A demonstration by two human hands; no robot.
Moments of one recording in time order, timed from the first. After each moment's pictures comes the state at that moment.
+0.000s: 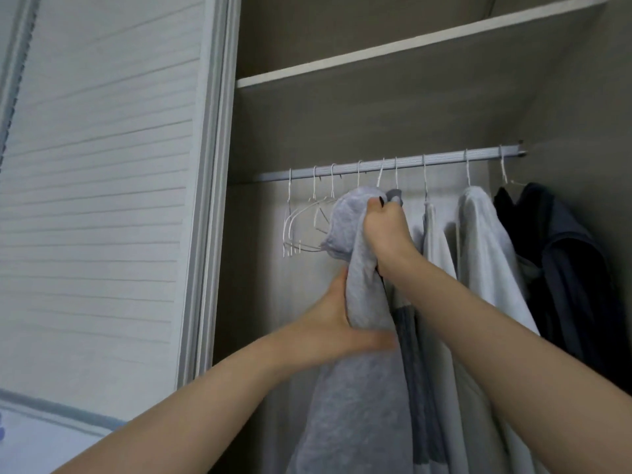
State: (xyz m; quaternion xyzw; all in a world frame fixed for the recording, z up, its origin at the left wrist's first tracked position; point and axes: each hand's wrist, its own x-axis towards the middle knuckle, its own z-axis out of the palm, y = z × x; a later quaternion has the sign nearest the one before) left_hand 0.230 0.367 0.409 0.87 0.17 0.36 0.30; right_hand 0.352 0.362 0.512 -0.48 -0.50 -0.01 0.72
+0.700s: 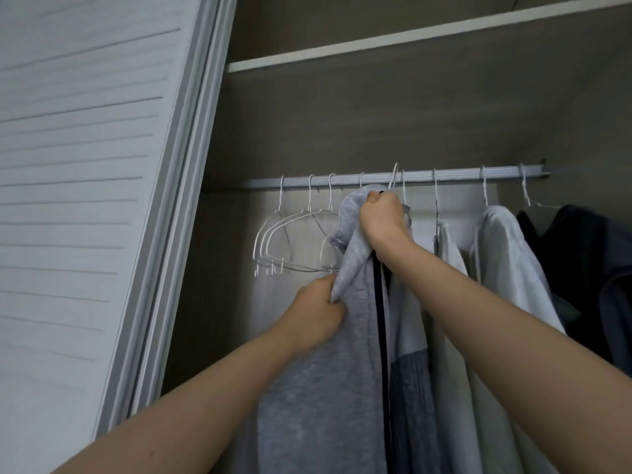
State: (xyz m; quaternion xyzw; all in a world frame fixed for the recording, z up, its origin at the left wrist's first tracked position) left_hand 0.283 0.494 0.448 0.82 0.23 0.50 0.13; right_hand 0.390 0.451 0.568 -0.53 -0.53 -0.15 0.64
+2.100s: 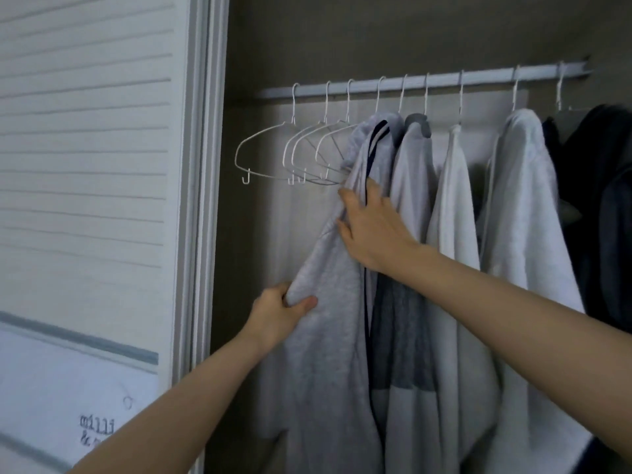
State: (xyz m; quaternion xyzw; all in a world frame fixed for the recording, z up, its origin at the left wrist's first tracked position) left_hand 0.210 0.505 0.305 0.74 0.35 0.47 0.33; right_hand 0.370 0.434 0.428 -0.63 -0.65 -0.33 0.26
